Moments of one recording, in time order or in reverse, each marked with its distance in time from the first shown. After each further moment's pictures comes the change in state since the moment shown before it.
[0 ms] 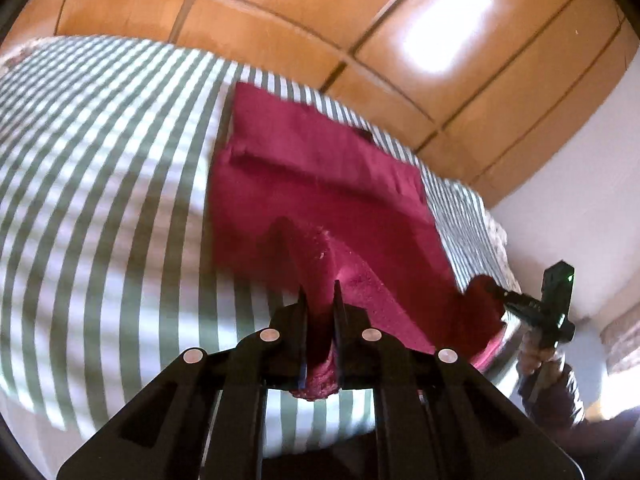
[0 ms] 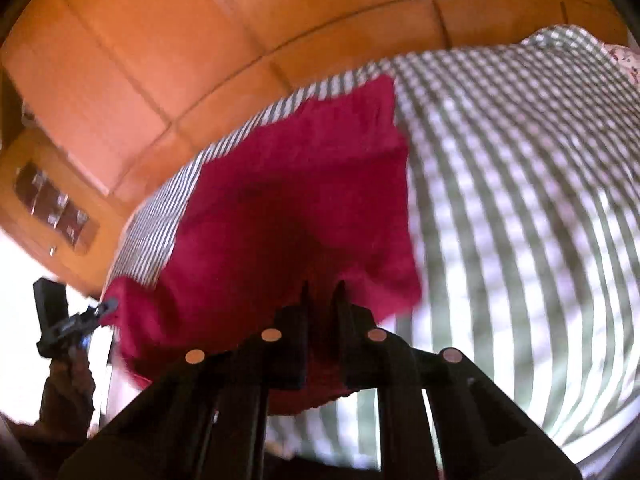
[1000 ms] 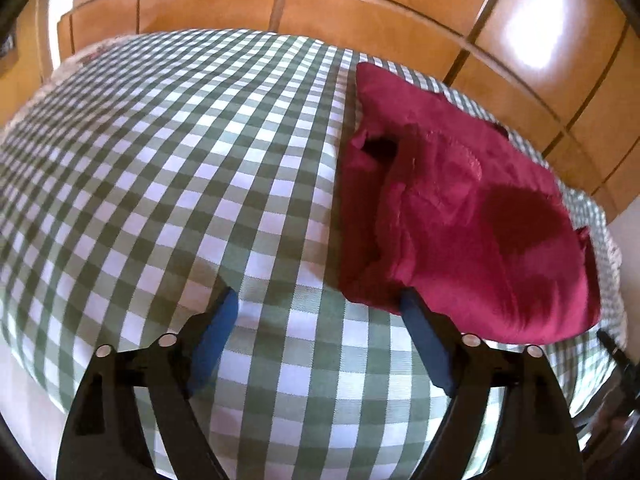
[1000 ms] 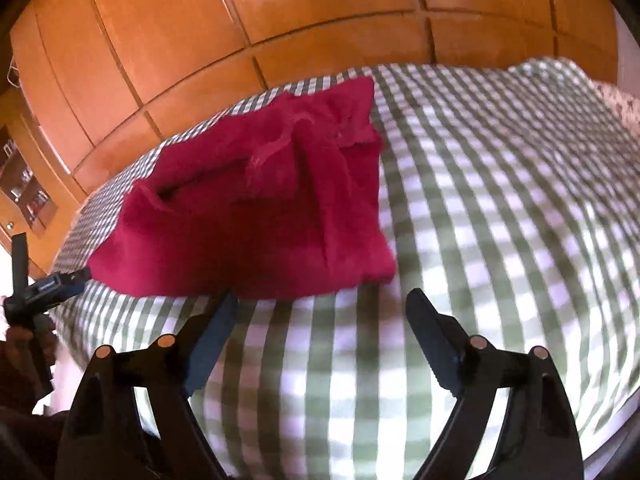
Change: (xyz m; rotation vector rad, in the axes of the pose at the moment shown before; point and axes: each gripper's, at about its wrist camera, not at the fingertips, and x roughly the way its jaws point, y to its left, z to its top) left arm 0.044 0.030 -0.005 -0.044 0.027 0.456; right arm 0.015 -0.006 -0.044 -0.132 -0.089 -0.145
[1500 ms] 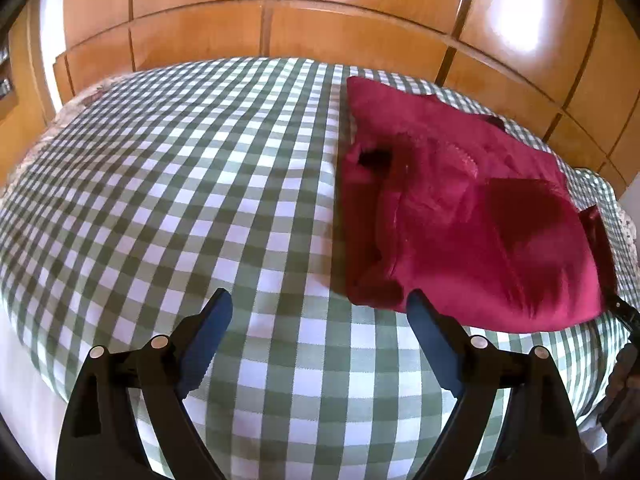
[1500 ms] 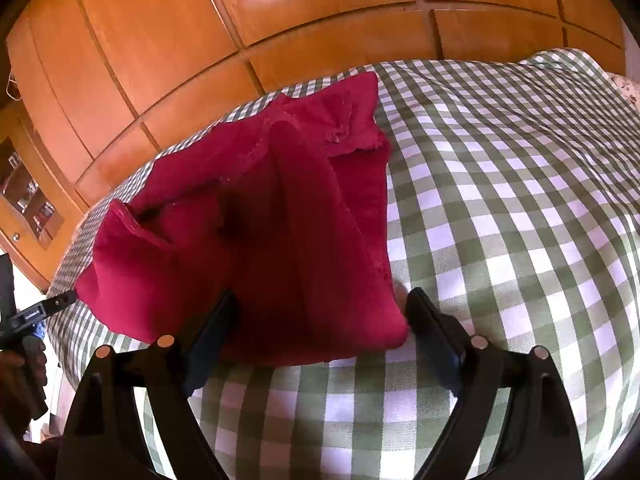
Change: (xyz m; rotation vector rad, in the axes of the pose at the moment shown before) left arm -0.016 -0.007 -0.004 0.089 -0.065 0.049; right arm 0.040 -0.013 0.011 0.019 0.000 0.051
